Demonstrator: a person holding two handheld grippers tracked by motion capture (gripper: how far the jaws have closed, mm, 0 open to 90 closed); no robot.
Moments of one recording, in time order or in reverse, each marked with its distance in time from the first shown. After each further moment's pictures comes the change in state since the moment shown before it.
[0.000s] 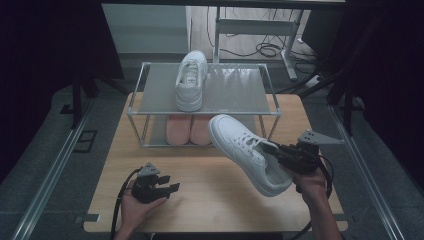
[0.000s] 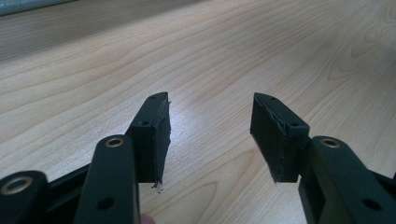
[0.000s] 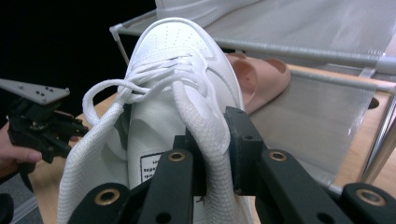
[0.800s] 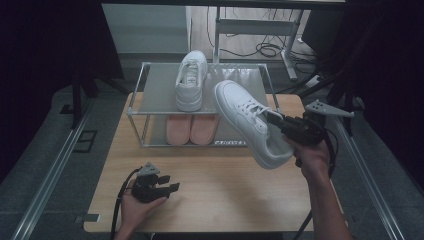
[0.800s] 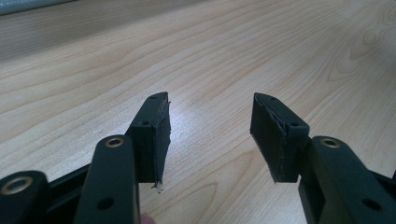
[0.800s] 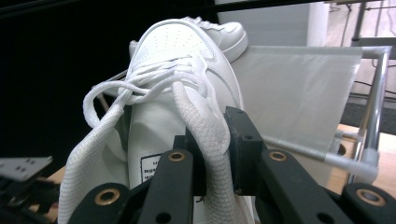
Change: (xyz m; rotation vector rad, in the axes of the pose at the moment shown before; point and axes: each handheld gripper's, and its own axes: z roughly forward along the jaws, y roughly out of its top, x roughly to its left) left arm 0.001 0.000 0.000 -0.004 -0.007 -0.005; right arm -0.010 0.067 0.005 -0.101 -0.075 0.035
